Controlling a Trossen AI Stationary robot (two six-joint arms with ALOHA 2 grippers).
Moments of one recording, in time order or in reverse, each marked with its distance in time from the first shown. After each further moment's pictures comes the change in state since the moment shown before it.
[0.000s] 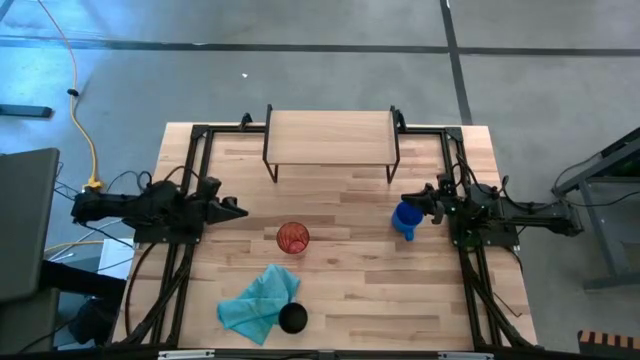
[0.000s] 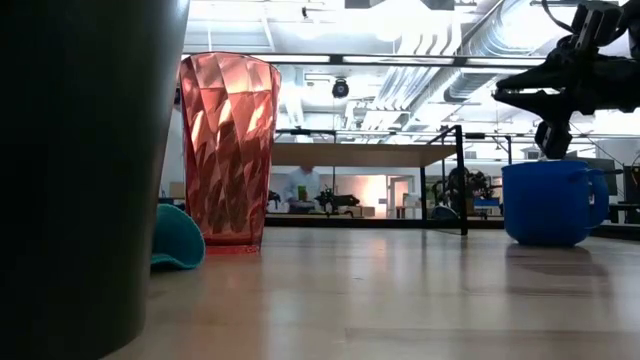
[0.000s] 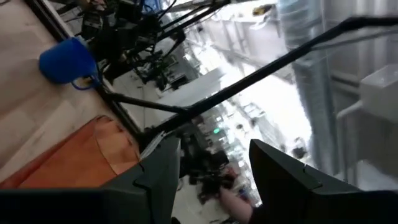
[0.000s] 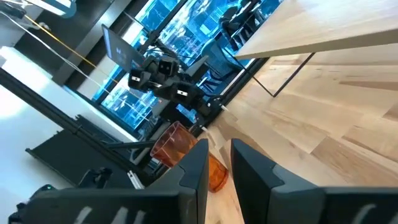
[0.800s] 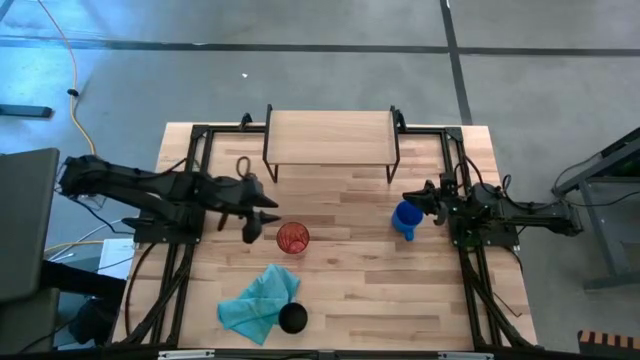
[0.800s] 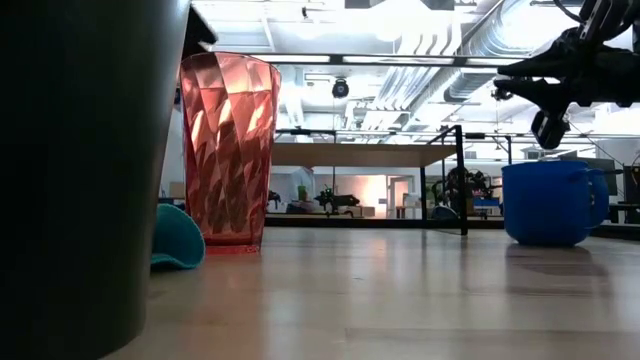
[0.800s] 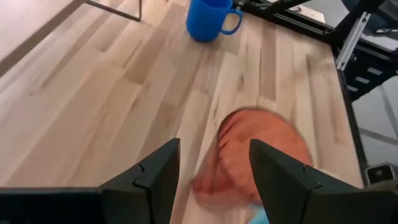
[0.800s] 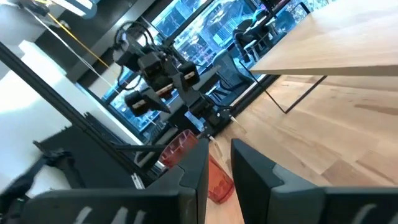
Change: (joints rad) left arm -0.055 0.920 0.739 -0.638 -0.274 0.687; right arm 0.000 0.000 0.000 0.072 -0.015 -0.091
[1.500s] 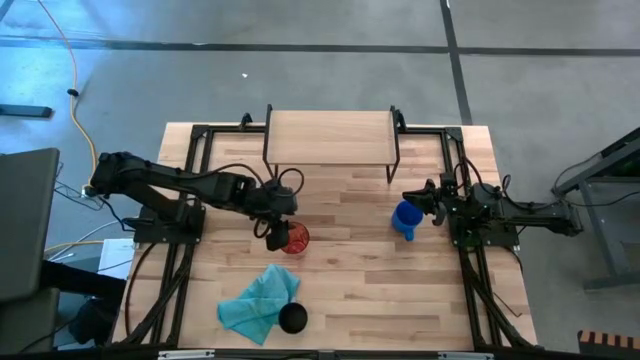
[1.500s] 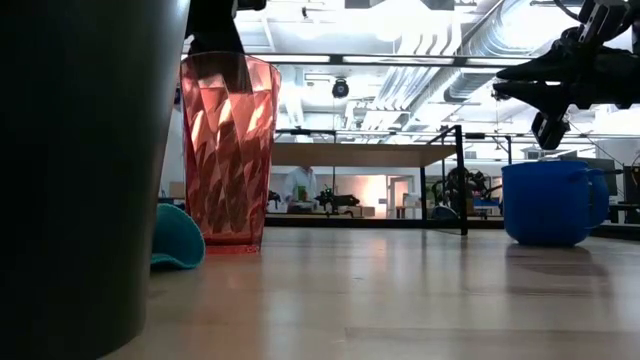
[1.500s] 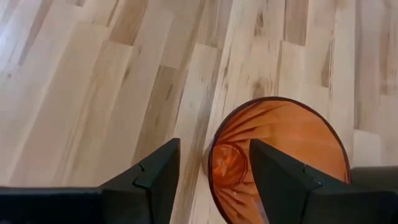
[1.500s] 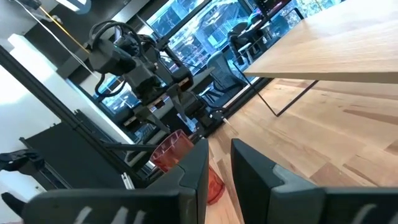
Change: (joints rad) left arm 0.000 0.379 0.326 -0.282 0.038 0.084; right arm 0.000 0.000 0.000 -0.014 0.021 -0.030
